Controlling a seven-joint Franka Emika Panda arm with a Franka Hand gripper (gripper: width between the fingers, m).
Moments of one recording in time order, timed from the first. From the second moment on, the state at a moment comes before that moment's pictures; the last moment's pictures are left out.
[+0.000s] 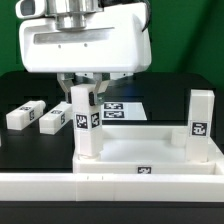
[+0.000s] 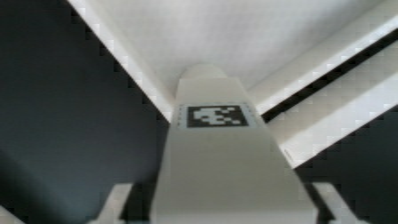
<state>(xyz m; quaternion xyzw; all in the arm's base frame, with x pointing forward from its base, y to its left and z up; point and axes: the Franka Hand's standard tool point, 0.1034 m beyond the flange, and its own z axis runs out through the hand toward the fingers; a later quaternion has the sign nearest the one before) 0.595 -0.062 0.109 -0.92 0.37 -0.06 0.06</state>
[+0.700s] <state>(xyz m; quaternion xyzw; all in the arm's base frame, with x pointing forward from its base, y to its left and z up) 0.595 -0.060 0.109 -0.84 0.54 -0.05 0.07</state>
